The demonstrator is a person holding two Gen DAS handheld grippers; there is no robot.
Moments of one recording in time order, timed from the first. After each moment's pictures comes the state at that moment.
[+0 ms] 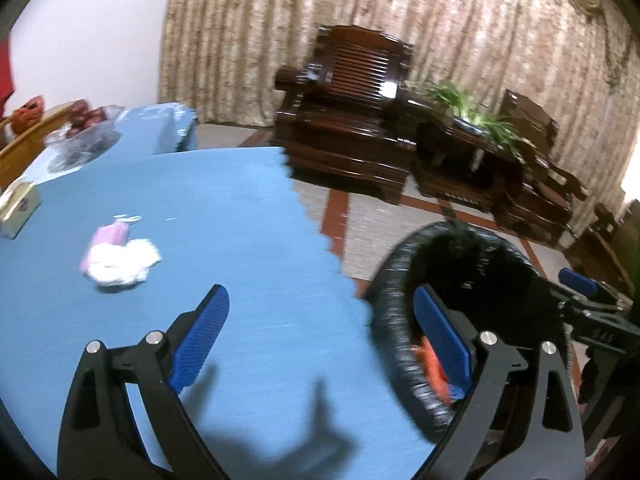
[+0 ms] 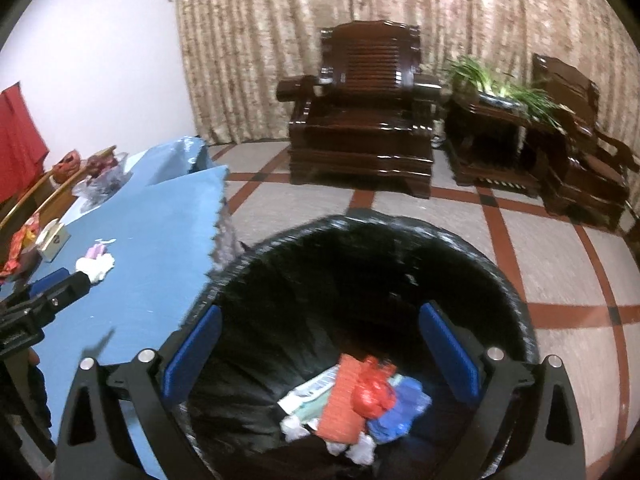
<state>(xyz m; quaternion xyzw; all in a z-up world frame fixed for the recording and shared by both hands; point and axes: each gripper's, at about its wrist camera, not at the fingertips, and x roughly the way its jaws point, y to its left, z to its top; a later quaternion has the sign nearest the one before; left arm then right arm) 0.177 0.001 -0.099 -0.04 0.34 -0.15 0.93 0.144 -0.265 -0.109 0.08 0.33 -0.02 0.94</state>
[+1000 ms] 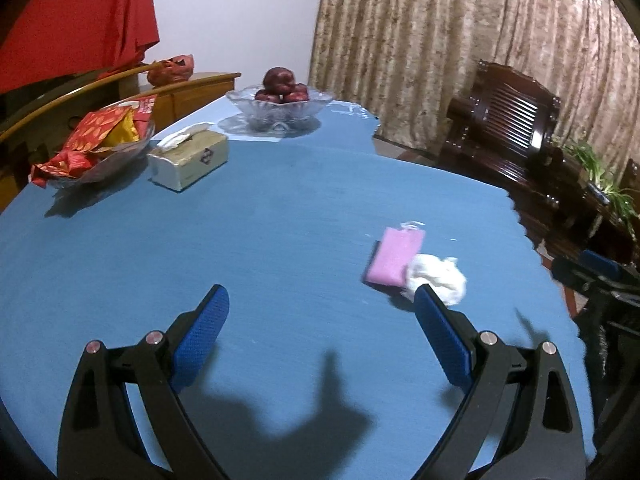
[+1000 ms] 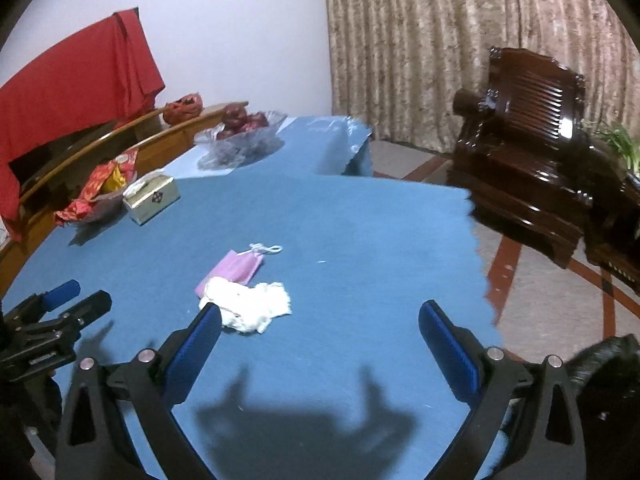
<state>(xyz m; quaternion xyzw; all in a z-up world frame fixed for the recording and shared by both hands) 0.203 0.248 -0.122 -0.09 0.33 0.07 0.94 0.282 -0.001 -0.123 -0.01 0.33 0.19 0.93</state>
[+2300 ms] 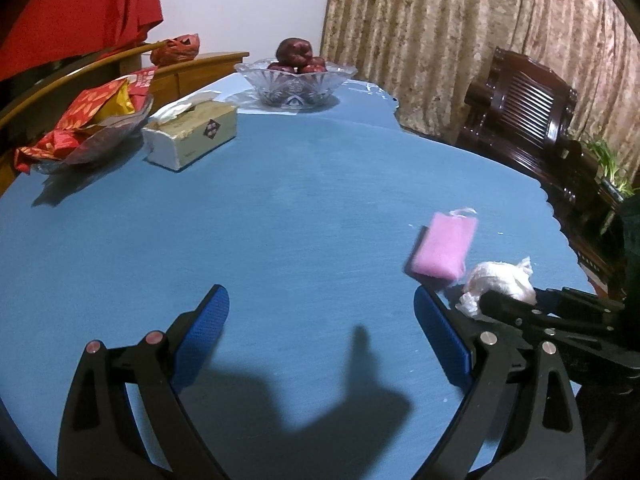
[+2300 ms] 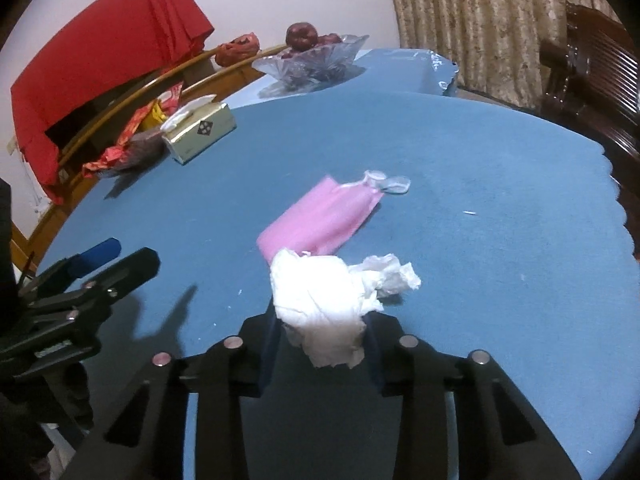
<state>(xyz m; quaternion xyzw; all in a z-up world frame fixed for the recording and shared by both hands) 0.241 0.270 -0.160 -0.09 0.35 0.08 0.93 0.321 0.066 -0.184 0.00 0.41 0.30 0.86</state>
